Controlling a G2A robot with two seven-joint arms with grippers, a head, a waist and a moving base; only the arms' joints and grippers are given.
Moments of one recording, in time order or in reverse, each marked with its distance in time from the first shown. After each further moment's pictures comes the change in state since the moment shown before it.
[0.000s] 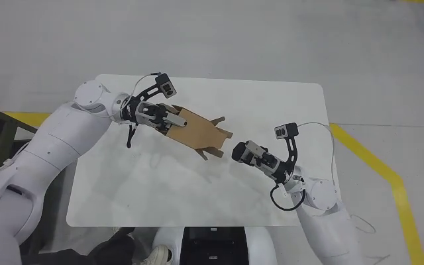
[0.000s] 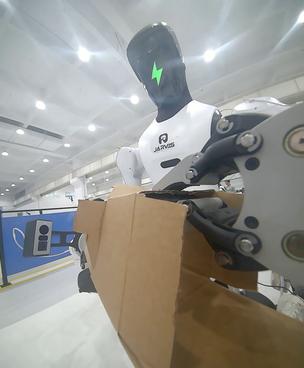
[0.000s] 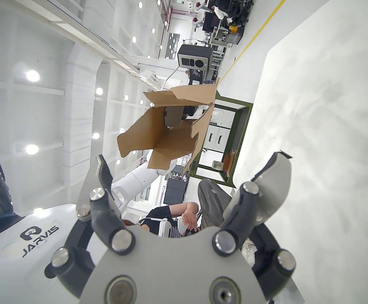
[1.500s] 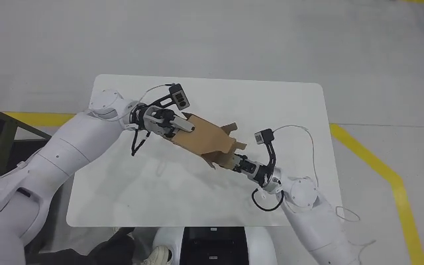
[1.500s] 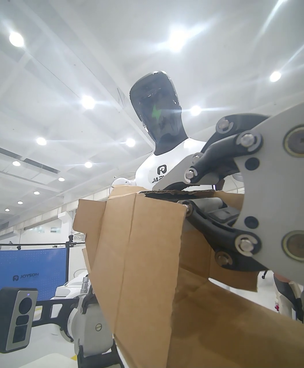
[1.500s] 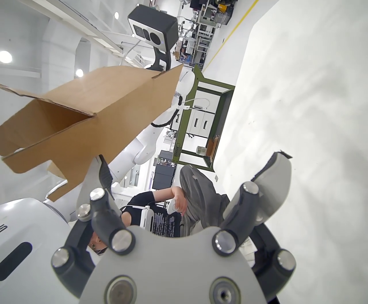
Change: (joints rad) left arm 0.027 -0.024 0.054 -0.069 -0.171 0.137 -0.002; right arm 0.090 0.012 -0.162 0.160 -0.103 -0.105 -0.047
